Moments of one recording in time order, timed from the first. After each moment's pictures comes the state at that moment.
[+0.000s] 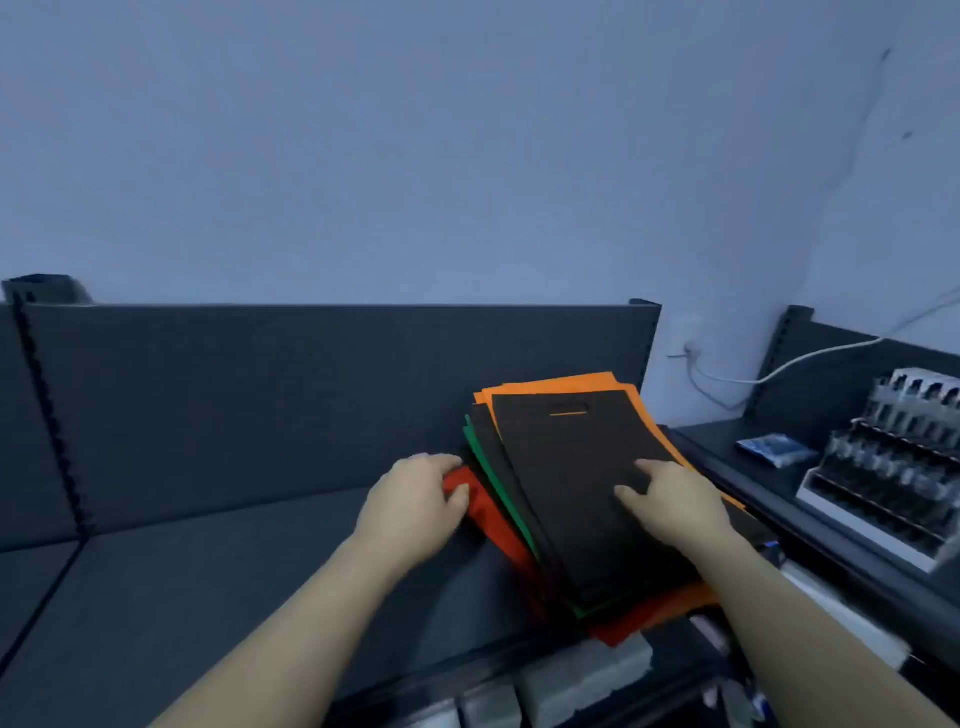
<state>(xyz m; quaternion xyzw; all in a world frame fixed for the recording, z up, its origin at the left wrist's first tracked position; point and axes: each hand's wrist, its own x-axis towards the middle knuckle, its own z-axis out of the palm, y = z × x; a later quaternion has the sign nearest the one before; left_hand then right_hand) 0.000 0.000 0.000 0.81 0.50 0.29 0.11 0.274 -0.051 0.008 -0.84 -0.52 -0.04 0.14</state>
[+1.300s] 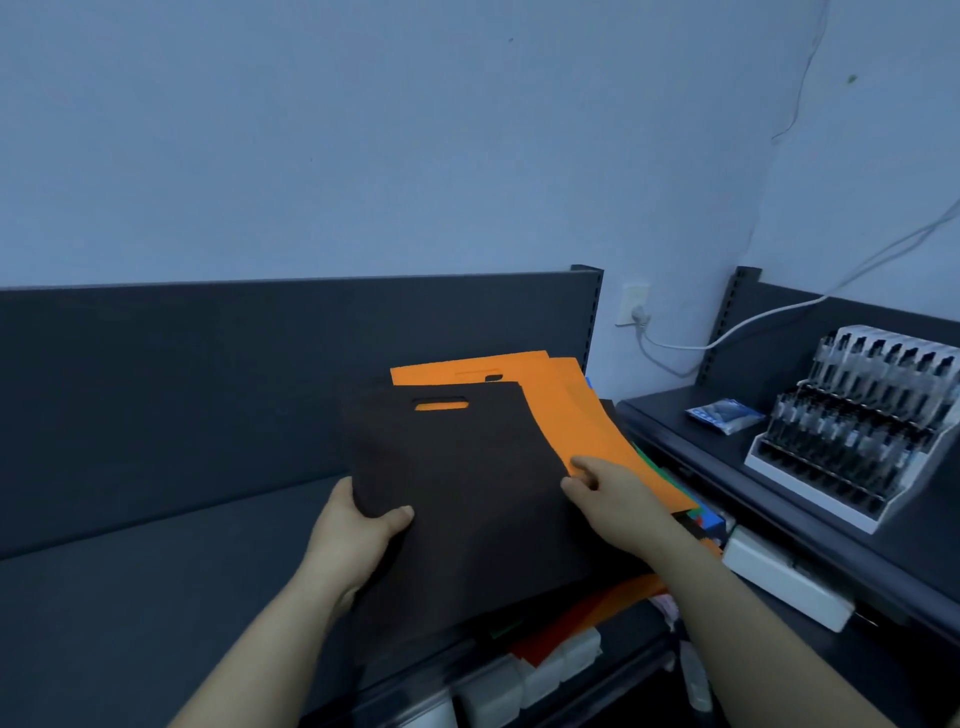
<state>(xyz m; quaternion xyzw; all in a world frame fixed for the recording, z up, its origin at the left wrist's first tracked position) 0.064 0.032 -0.059 0.54 0.52 0.42 0.51 0.316 -0.045 -0.017 -0.78 -0.53 0.18 0.26</state>
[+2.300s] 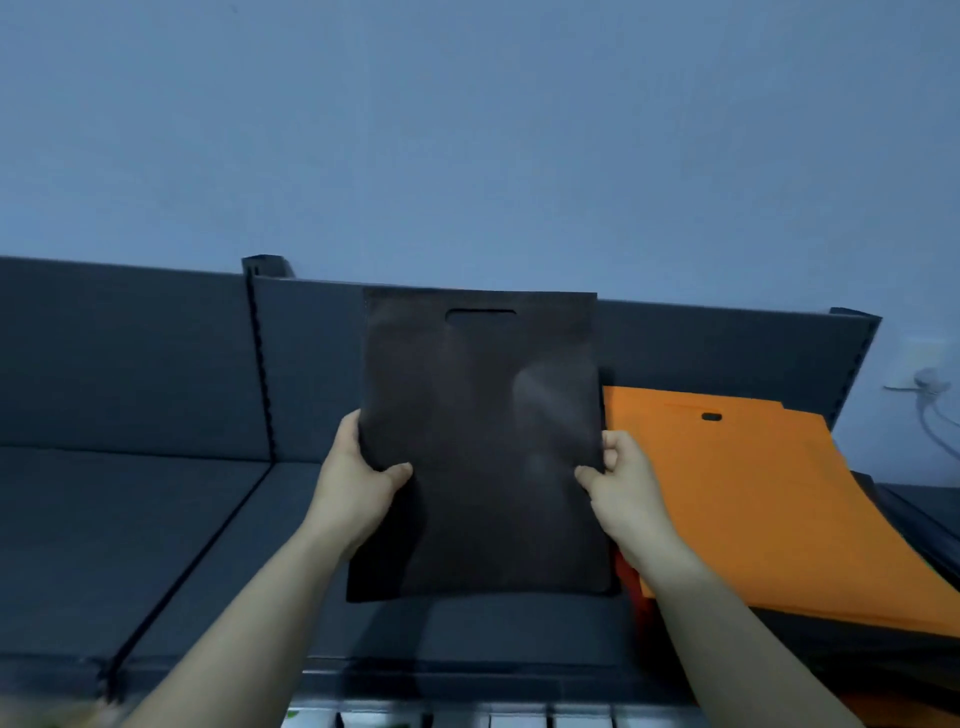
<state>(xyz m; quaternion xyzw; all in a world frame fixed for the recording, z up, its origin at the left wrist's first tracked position) -0.101 -0.013 -0.014 0.49 0.59 0.56 0.33 0.149 0.020 -0.018 -0.57 -0.56 0.33 0.51</state>
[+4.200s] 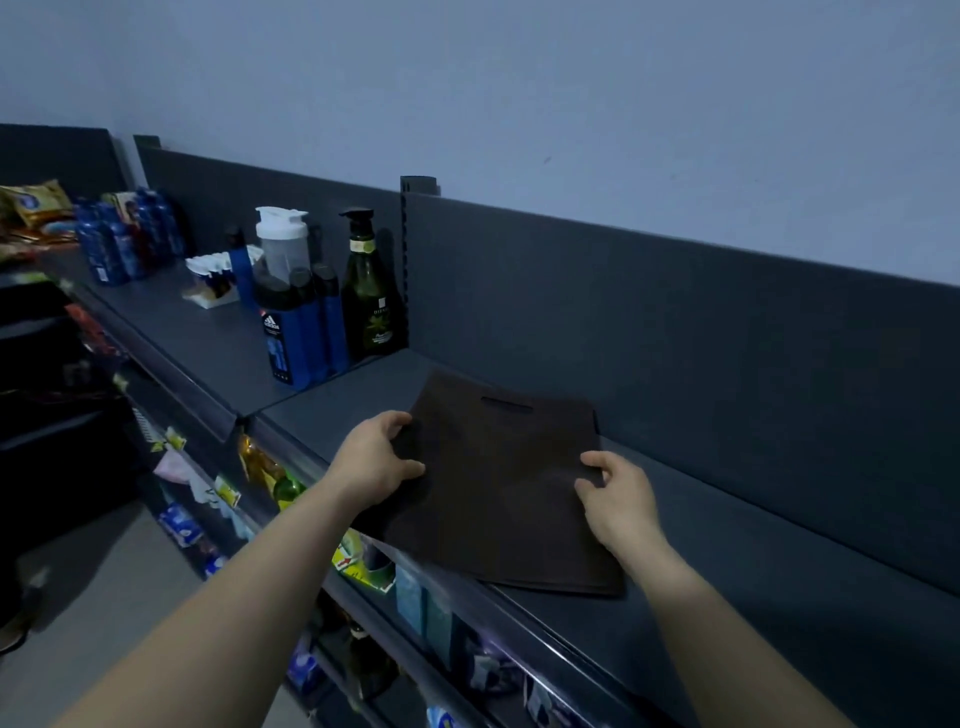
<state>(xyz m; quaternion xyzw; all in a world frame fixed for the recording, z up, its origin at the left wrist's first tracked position) -0.879 -0.130 -0.077 0.36 0.85 0.35 0.16 -0.666 0.016 -0.099 -0.48 -0.75 0.38 0.27</state>
